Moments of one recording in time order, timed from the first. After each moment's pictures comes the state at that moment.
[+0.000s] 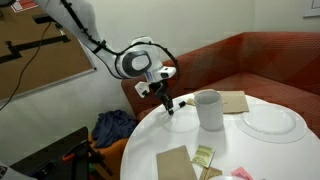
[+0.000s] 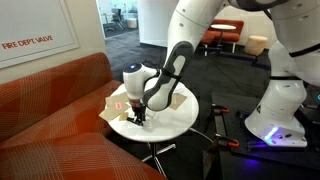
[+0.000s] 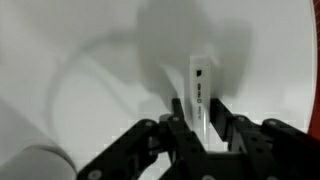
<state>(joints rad) 0.24 0.67 -0.14 -2.05 -0.11 2.73 0.38</state>
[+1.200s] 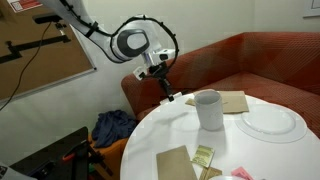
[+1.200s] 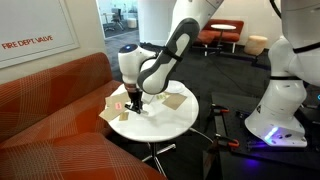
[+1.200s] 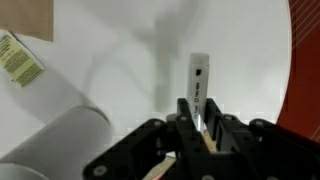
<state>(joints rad) 0.25 0.53 -0.17 -2.05 -0.12 2.60 0.38</state>
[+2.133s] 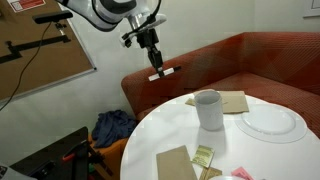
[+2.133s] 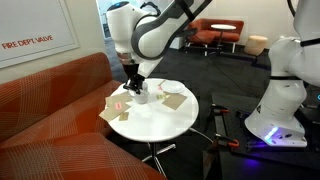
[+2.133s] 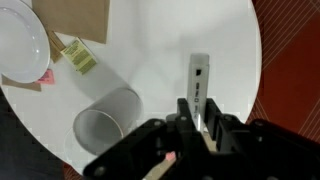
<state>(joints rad) 0.23 0.30 -0.13 -2.02 -0.19 2.26 0.43</state>
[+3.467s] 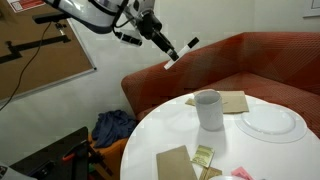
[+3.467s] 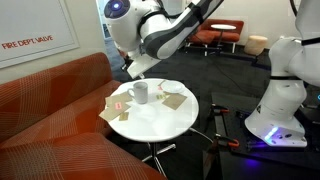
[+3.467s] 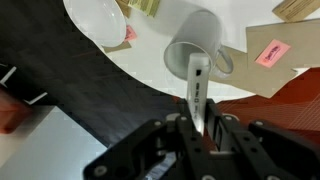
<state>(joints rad) 0.22 0.26 -0.11 -2.00 -0.79 2.20 1.29</state>
